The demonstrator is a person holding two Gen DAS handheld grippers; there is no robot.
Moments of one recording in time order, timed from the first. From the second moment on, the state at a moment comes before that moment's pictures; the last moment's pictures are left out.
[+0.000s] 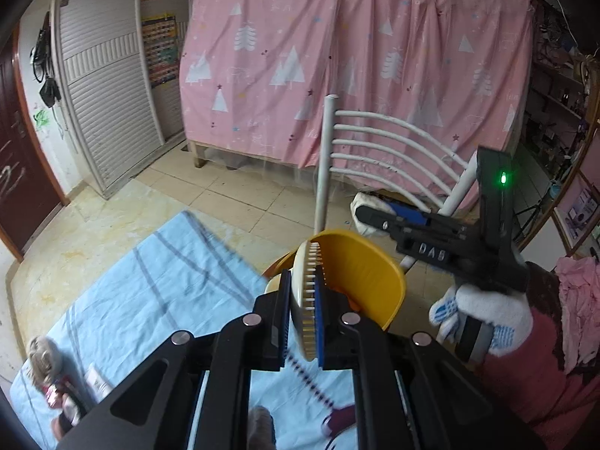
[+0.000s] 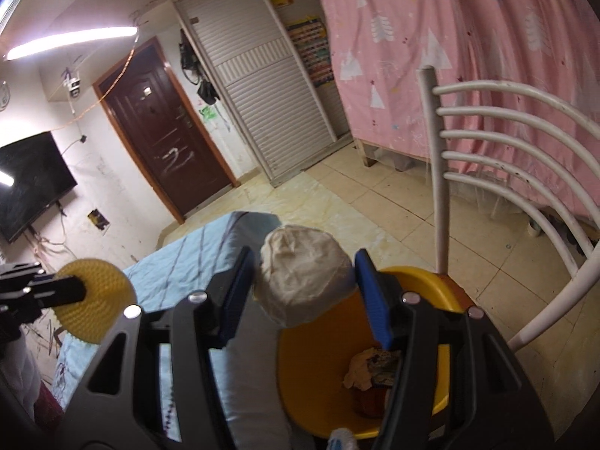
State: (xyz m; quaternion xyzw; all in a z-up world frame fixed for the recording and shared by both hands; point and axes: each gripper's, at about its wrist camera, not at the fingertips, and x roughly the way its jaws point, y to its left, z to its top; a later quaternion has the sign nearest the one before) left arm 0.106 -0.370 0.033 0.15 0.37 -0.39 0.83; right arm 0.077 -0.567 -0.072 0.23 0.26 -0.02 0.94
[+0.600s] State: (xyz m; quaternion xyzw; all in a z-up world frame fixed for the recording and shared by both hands) left arm 0.150 -0.459 -0.003 0.09 0.42 -0.38 0.82; right arm 0.075 -0.604 -0.105 0.27 0.27 -0.06 0.92
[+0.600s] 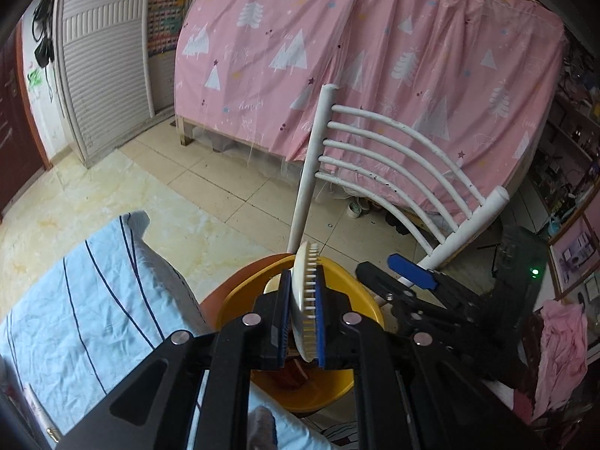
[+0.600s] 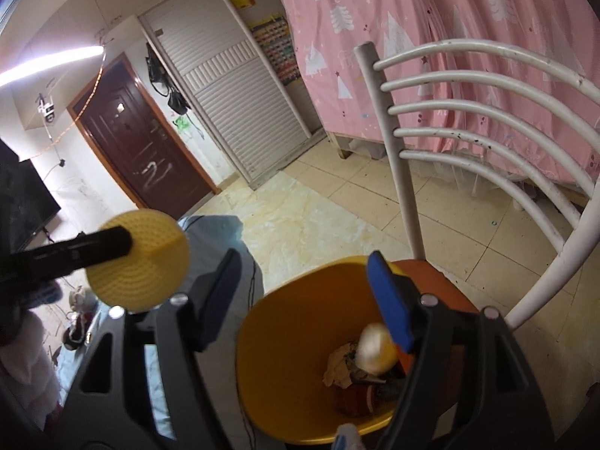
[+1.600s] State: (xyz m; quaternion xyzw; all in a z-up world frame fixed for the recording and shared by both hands) left arm 0.157 -0.308 0.026 0.01 0.40 -0.31 0.87; right arm 0.104 -0.482 -0.074 0.18 0.30 0.03 0.94
